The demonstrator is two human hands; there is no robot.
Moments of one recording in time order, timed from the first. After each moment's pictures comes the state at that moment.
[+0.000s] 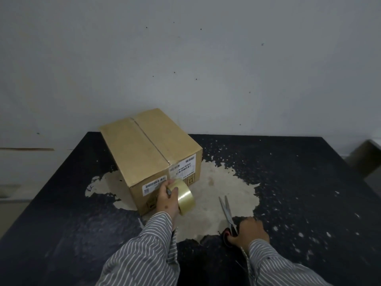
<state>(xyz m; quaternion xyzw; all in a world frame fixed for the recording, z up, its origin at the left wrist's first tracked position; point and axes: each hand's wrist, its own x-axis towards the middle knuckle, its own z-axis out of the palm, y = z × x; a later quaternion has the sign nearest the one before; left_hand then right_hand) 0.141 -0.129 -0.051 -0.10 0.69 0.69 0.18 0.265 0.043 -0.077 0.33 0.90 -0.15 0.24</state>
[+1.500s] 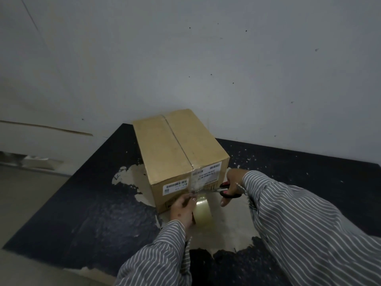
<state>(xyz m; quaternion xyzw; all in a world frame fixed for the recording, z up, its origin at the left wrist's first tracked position) 0.140 -0.134 -0.080 -0.16 0.70 0.68 0.16 0.106 0.038 0.032 0.04 0.93 -0.17 0.32</state>
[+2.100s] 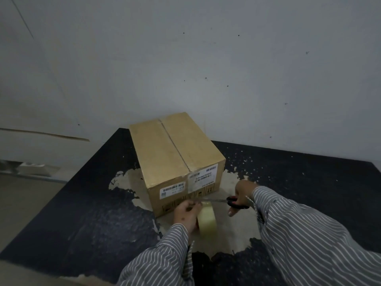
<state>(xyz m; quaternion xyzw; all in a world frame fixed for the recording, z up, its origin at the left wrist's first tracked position) 0.145 -0.123 -0.073 -0.13 0.71 0.66 0.21 0.130 0.058 0.009 0.12 0.93 -0.09 0.34</state>
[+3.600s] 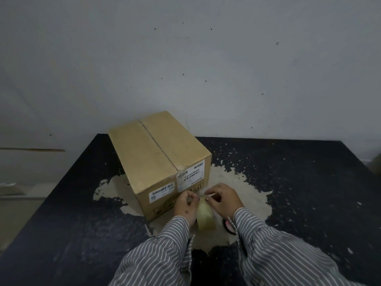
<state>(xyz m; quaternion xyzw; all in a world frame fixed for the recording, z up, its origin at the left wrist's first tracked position) 0.131 -0.106 -0.066 0.00 0.81 0.56 0.19 0.175 0.018 -0.037 0.10 0.91 -0.39 -0.05</state>
